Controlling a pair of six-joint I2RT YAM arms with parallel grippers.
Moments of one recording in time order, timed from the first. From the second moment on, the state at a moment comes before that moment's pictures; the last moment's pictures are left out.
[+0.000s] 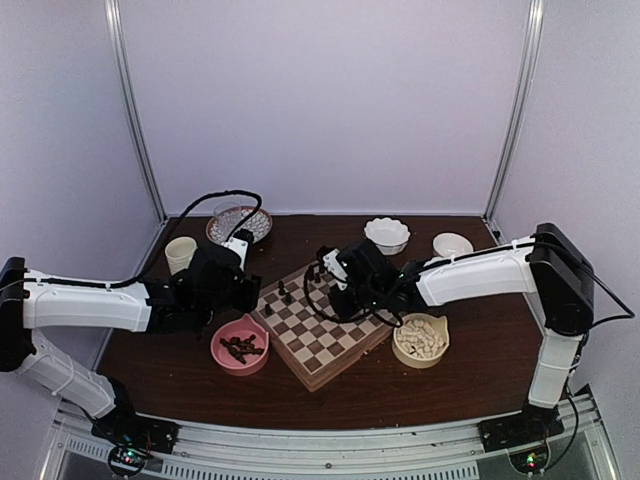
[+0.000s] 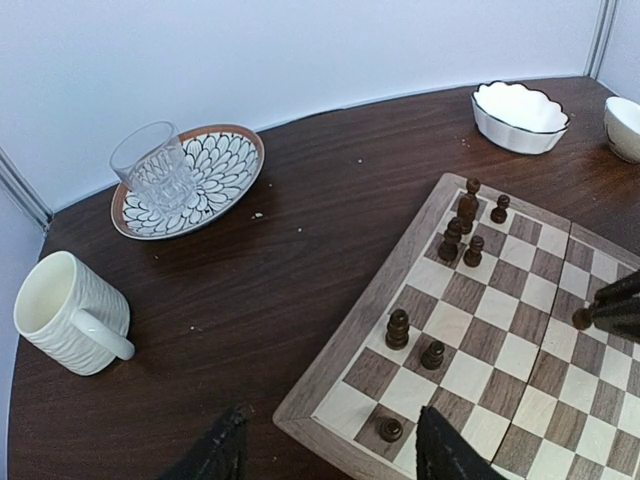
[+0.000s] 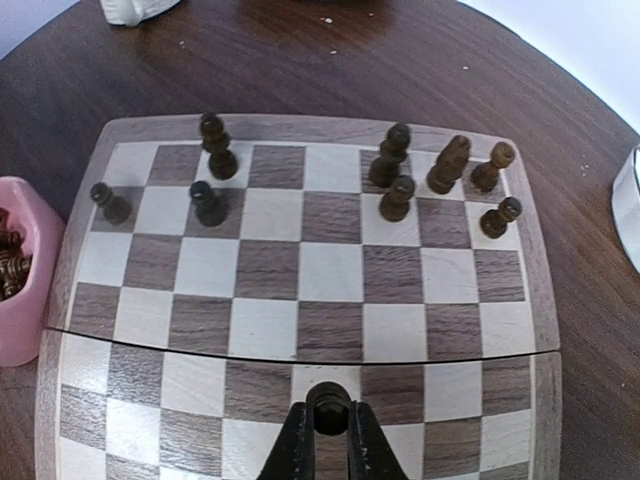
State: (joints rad) left arm -0.91 1.35 0.75 0.05 -0.58 -0.24; right arm 0.95 1.87 1.20 -0.08 0.21 0.14
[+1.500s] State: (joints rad) left arm -0.91 1.35 0.75 0.02 -0.58 -0.24; right arm 0.76 2.14 1.52 -0.09 0.07 0.16
